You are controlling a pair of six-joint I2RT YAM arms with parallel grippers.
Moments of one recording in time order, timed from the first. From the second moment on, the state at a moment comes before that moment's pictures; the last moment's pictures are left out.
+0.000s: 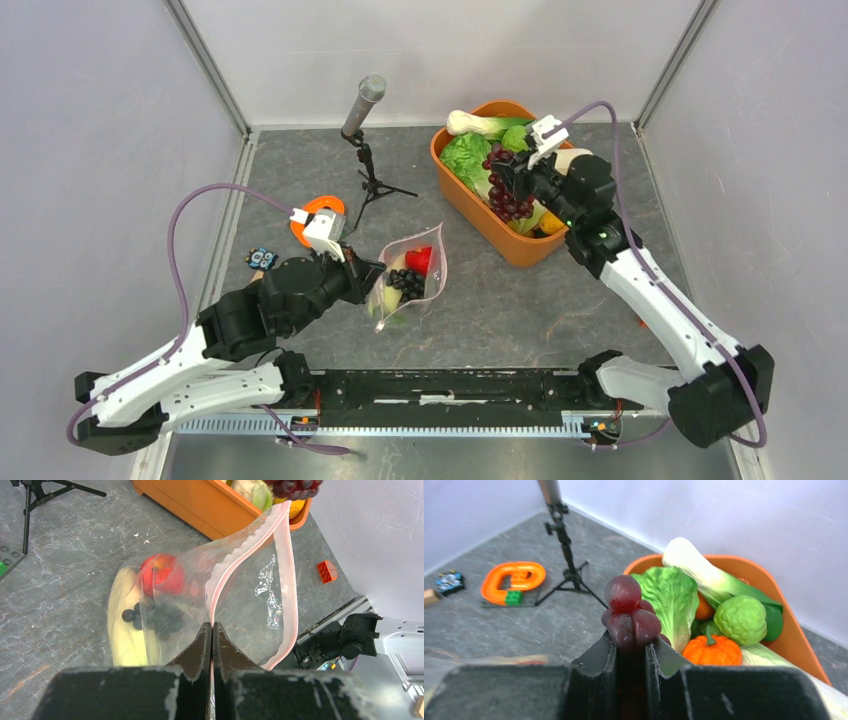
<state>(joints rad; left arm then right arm) -1.11 0.67 0.94 -0.62 -0.46 -0.62 0.43 1.17 1.00 0.10 -0.18 -0.07</state>
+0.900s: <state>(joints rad) -1.11 0.77 0.96 -0.56 -0.41 -0.62 0.76 1.03 0.92 0.51 -0.62 0.32</state>
